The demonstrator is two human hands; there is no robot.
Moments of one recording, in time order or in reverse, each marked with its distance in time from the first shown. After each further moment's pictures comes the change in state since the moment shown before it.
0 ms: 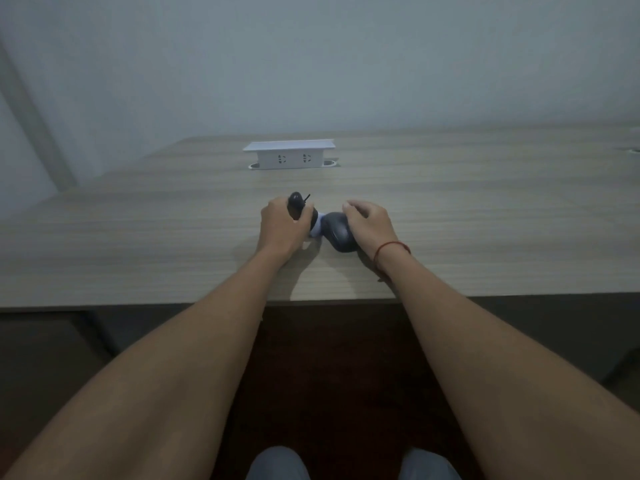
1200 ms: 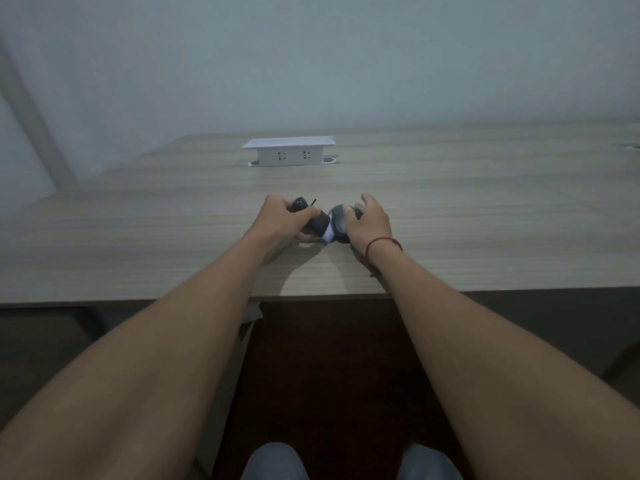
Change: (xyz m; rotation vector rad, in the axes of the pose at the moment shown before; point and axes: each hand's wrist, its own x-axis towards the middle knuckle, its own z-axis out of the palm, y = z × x) left_hand -0.004 0.014 -0.021 -0.357 -0.335 -0.256; right_hand -0.006 -0.004 0.003 -0.142 0.036 0.022
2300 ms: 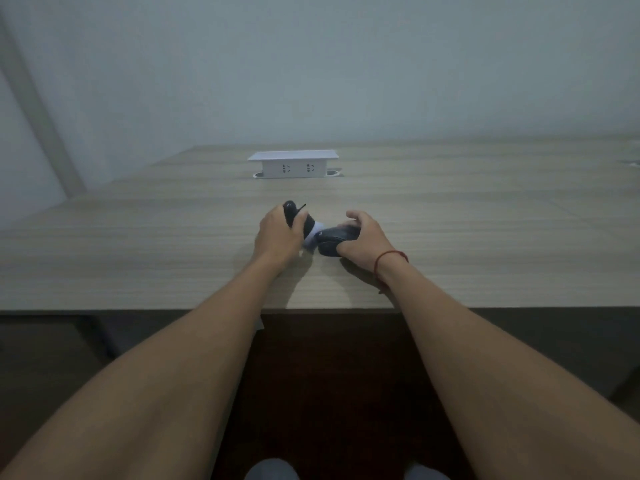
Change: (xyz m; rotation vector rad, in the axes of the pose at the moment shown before) left_hand 0.016 -0.022 0.006 0.345 0.327 0.154; right_hand -0.002 0.004 -0.011 0.008 -0.253 -0.031
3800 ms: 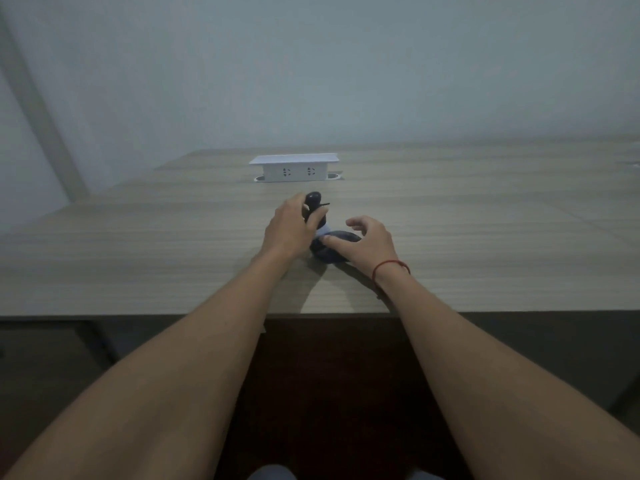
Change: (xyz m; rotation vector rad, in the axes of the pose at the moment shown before) left_hand 0.007 0.021 0.003 0.087 -0.060 0.207; right_hand 0.001 0.008 0.006 -0.053 0.154 -0.065
